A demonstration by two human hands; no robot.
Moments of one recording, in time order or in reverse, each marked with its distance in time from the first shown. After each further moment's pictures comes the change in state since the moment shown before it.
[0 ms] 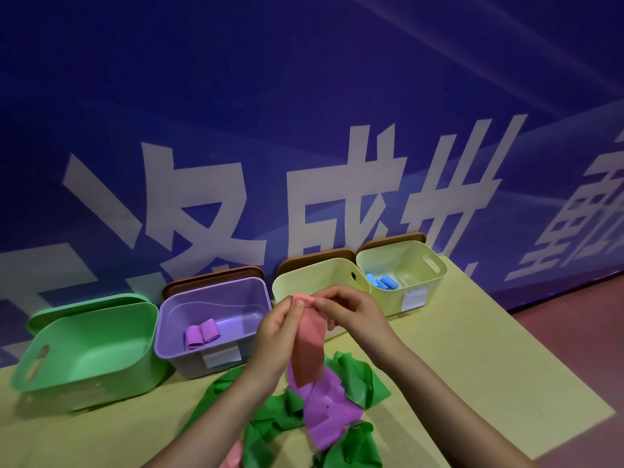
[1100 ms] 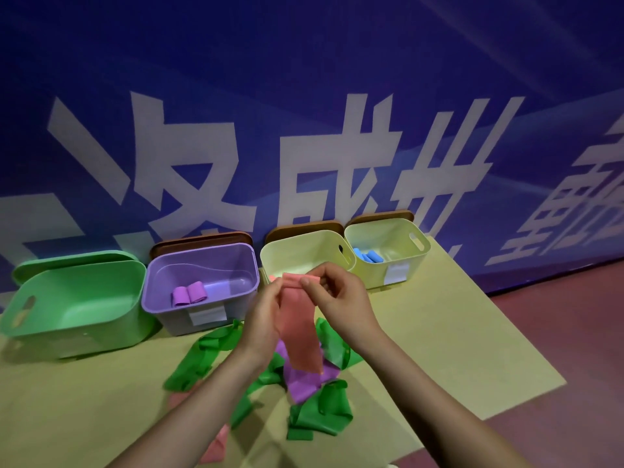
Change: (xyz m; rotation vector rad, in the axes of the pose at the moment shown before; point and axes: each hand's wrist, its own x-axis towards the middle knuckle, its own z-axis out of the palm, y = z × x) left_hand -0.024 -0.014 0.014 -0.307 0.018 -0.104; right_hand -0.030 0.009 0.008 -0.272 0.154 -0.140
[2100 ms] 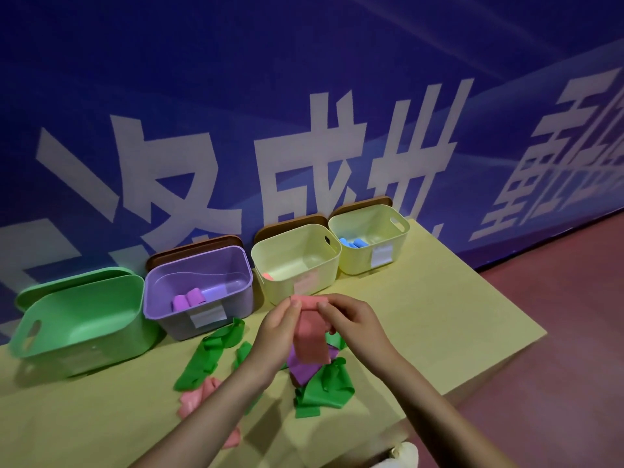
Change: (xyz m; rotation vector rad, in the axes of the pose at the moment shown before) left_hand -0.049 -0.024 0.004 0.440 -0.124 0.026; right_hand -0.080 0.011 -0.025 0.131 -0.047 0.172
